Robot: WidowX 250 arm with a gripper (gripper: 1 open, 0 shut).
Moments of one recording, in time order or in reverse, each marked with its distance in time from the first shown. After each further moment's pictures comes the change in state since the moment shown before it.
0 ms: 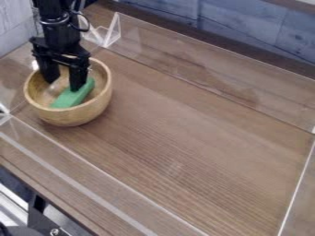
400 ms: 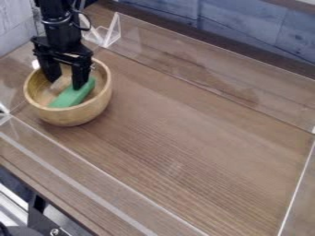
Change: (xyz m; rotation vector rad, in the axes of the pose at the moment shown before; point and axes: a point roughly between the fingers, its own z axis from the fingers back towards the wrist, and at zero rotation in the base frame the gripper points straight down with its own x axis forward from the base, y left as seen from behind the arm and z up) arm 0.003 -0.003 -0.004 0.000 -0.009 0.047
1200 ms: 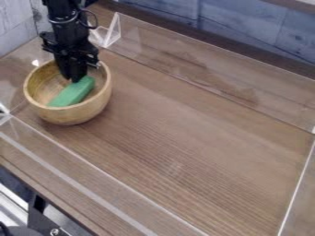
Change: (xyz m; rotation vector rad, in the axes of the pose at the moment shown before) arm 0.014 0.000 -0.005 0.021 -0.055 -0.065
